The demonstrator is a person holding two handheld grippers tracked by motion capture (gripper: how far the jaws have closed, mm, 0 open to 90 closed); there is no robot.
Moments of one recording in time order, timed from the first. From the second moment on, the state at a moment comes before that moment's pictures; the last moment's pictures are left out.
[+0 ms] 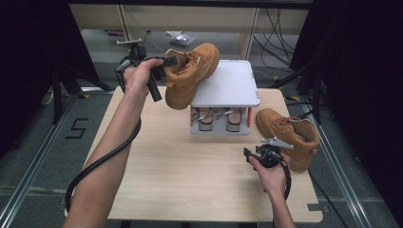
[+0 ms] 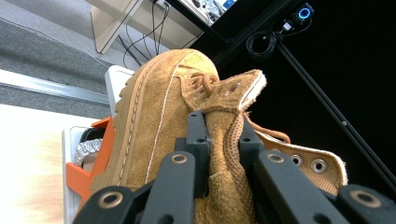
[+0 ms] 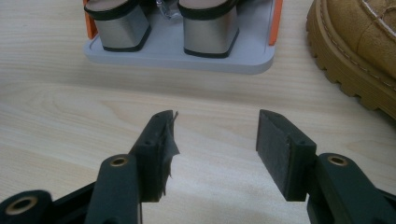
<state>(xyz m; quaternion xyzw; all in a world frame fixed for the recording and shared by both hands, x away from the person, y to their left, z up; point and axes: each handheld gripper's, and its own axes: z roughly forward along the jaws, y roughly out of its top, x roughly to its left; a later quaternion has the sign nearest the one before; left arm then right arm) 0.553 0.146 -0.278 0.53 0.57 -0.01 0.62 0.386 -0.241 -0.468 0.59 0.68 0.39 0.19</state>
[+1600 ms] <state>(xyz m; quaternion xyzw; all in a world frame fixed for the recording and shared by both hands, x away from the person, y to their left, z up) 0.577 0.122 -0.287 0.54 0.59 0.01 0.60 0.389 -0.241 -0.476 0.58 0.69 0.38 0.20</state>
